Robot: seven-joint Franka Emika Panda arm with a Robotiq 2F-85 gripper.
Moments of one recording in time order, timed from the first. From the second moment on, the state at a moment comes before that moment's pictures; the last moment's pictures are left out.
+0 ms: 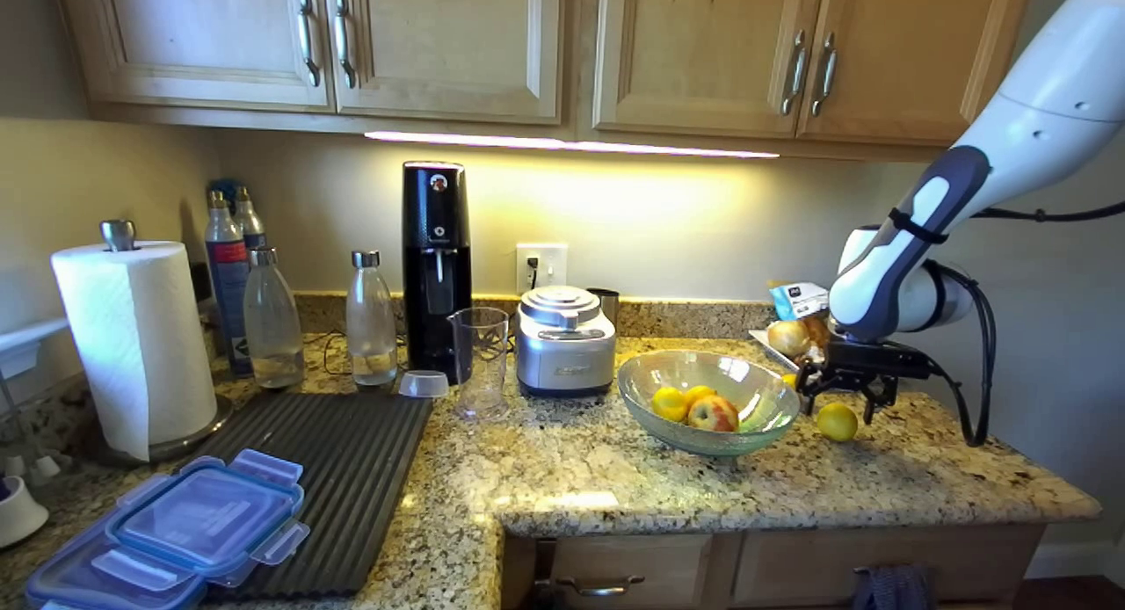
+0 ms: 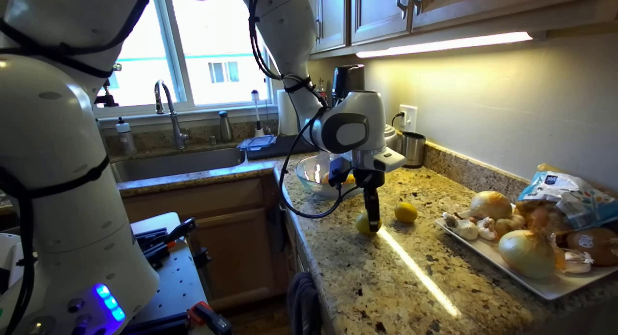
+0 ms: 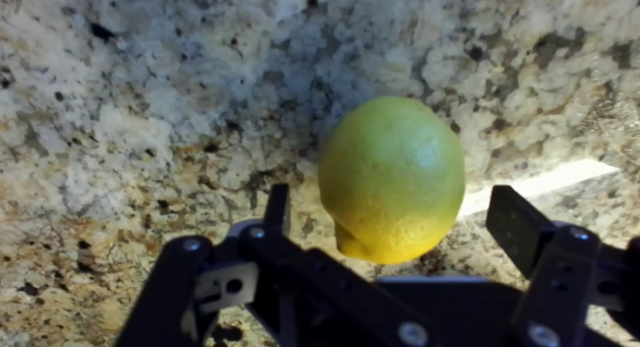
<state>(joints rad) 0.12 0.60 -0.22 -2.15 0.13 2.81 0.53</state>
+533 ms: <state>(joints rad) 0.11 0.62 -0.22 -2.15 0.17 2.81 0.53</state>
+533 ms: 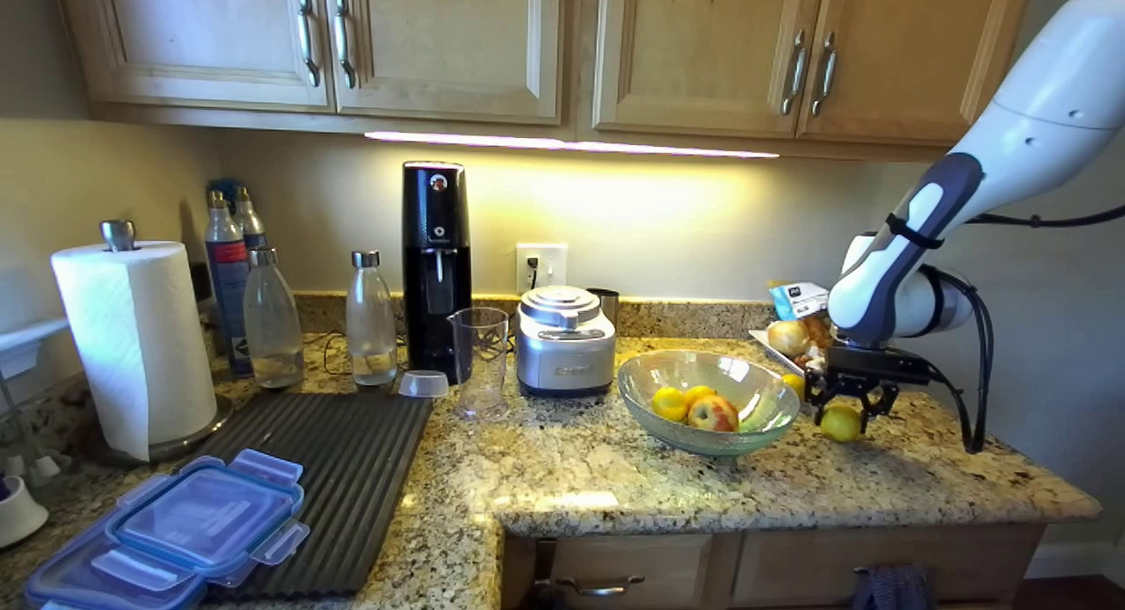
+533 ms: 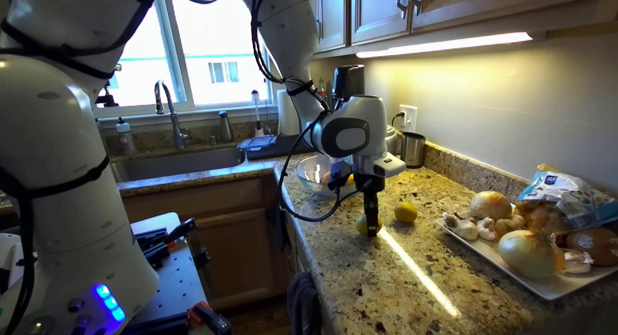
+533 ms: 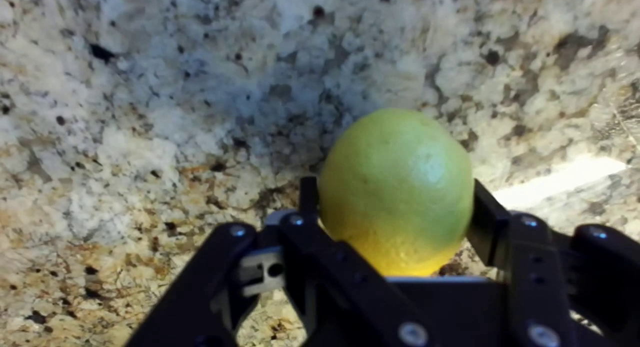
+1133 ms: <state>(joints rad) 0.11 0.62 -0.22 -2.14 0.18 2.81 0.53</state>
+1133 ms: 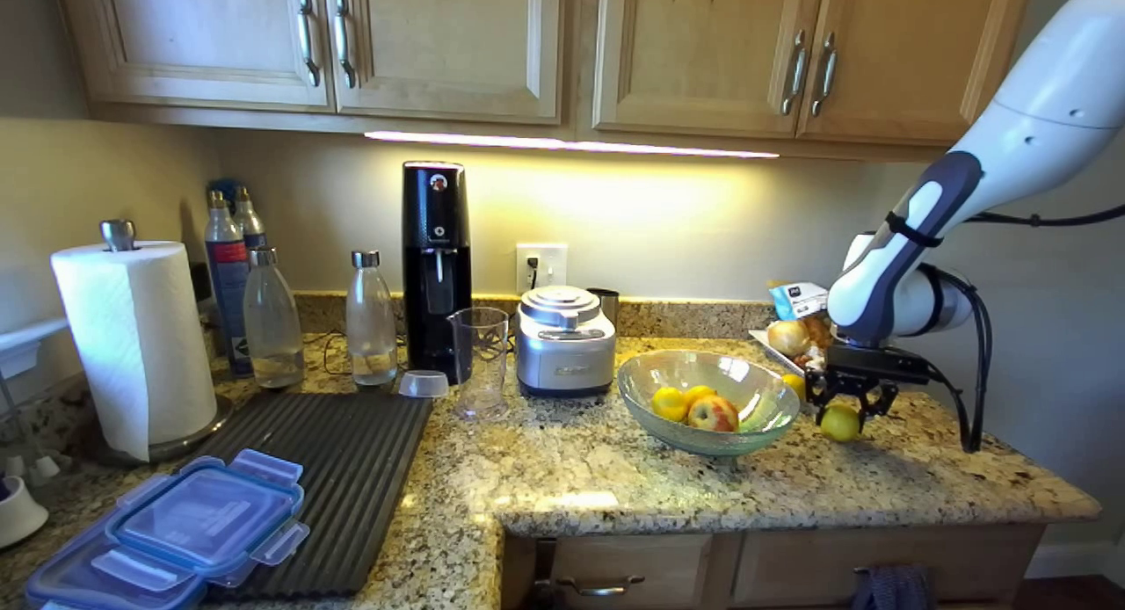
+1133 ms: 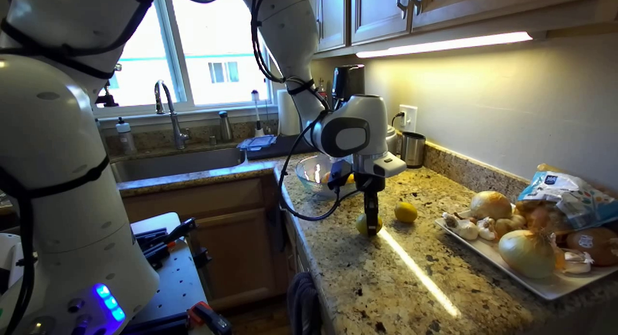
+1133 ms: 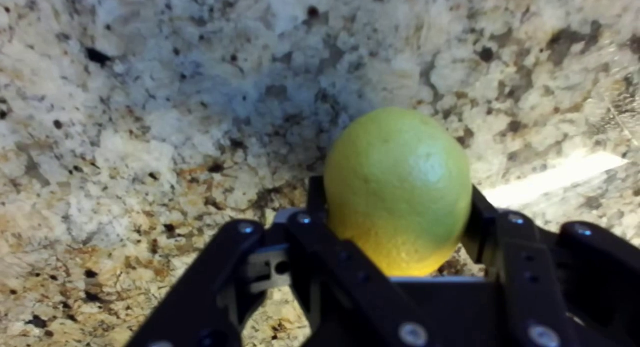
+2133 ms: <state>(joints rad) 0.18 0.37 -0.23 -2.18 0.02 2.81 0.51</state>
